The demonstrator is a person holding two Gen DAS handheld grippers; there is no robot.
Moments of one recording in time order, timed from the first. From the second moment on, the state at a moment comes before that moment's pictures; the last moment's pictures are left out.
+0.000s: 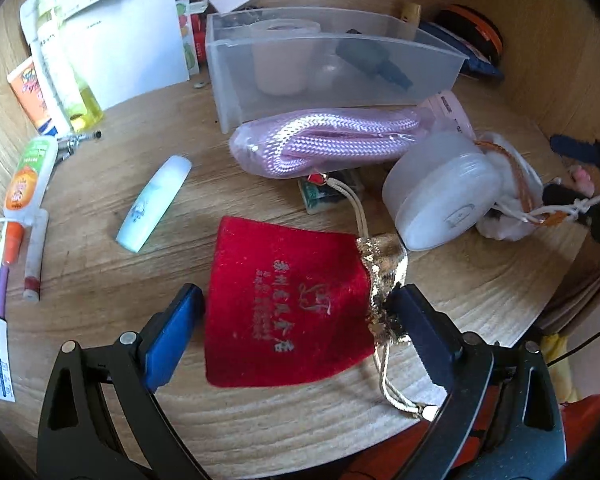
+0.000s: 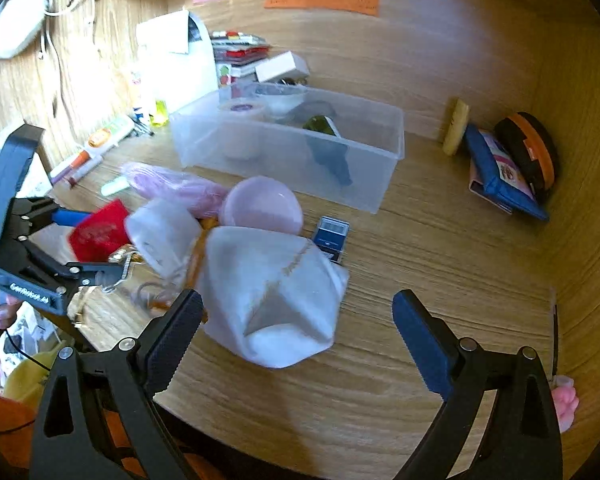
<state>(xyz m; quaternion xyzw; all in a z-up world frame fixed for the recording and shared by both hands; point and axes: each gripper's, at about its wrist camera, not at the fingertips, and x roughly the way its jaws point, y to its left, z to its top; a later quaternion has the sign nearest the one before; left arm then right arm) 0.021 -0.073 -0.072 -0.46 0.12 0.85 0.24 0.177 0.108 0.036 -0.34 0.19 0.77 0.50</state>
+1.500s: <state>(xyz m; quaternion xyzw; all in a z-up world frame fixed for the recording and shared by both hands) 0.000 -0.091 0.014 -0.34 0.04 0.90 0.27 0.177 0.201 0.080 -0.28 0.30 0.80 0.44</state>
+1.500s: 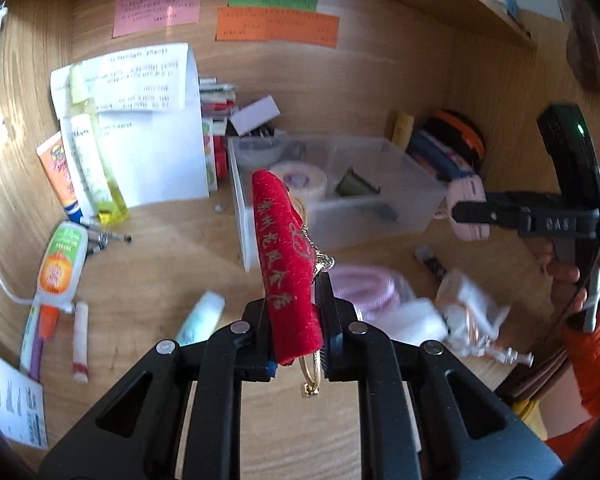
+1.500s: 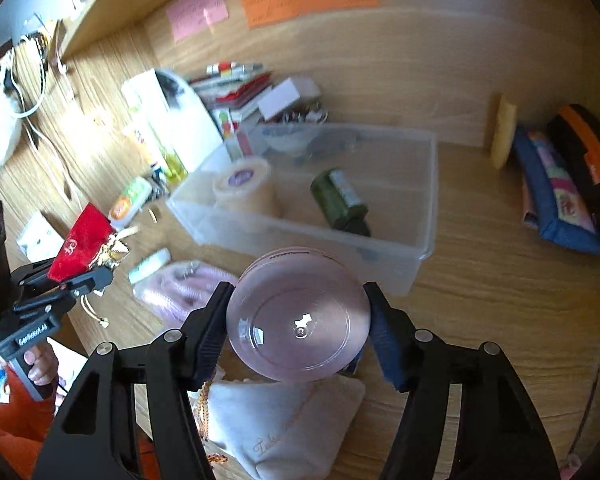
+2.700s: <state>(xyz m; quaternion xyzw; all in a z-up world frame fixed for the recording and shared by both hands) -0.144 0.051 0.020 -0.38 0.08 0.86 0.34 0.174 0.291 0.068 -0.29 0.29 0.78 0.47</state>
